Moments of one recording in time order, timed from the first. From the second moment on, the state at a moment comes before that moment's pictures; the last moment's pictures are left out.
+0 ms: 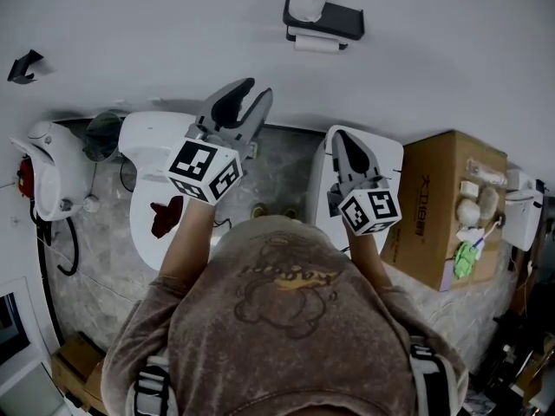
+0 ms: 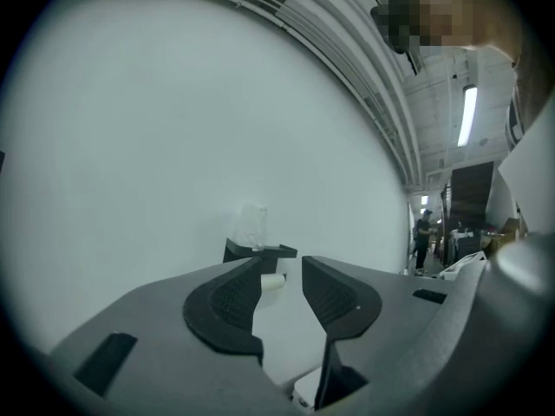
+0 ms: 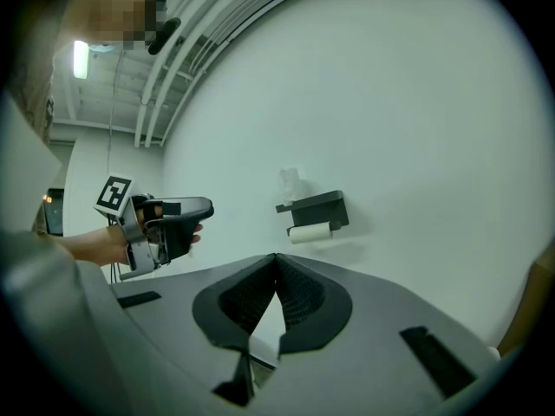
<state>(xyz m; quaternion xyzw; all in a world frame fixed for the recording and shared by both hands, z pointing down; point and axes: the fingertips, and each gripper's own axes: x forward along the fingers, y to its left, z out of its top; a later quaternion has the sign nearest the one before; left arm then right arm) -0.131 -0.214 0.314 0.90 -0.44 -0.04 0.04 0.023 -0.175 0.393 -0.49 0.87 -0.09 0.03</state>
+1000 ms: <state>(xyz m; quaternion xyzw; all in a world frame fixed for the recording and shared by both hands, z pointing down) -0.071 -0.393 0.282 0.89 -0.45 0.02 -0.02 0.087 -0.180 0.402 -0.54 0.84 -0.10 0.03</state>
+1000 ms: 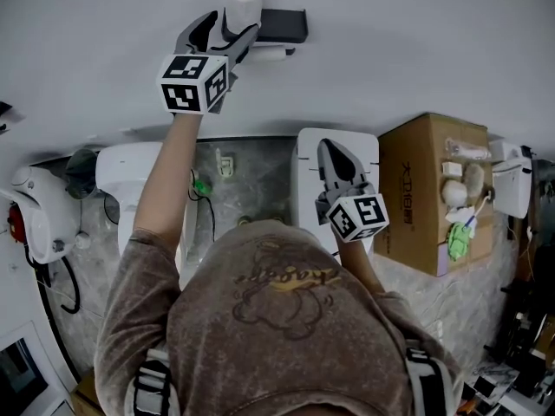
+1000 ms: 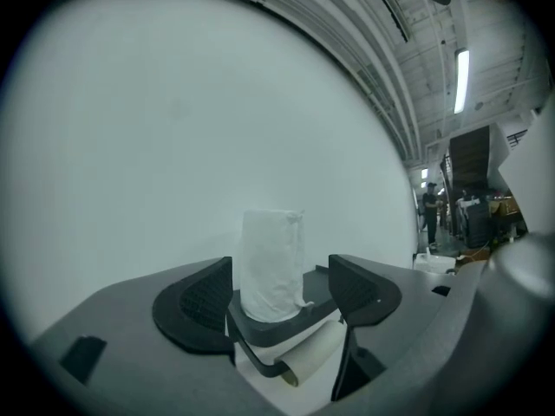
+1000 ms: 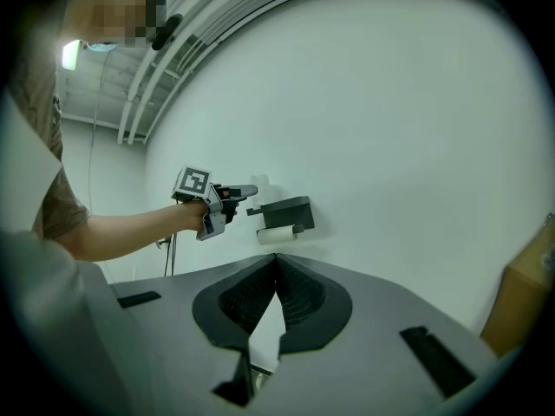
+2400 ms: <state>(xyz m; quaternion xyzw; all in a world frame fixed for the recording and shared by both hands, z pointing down) -0.058 -0.336 0.238 0.92 -0.39 0.00 -0.04 0.107 -0.198 0.412 -0.55 0.83 -0.10 0.03</state>
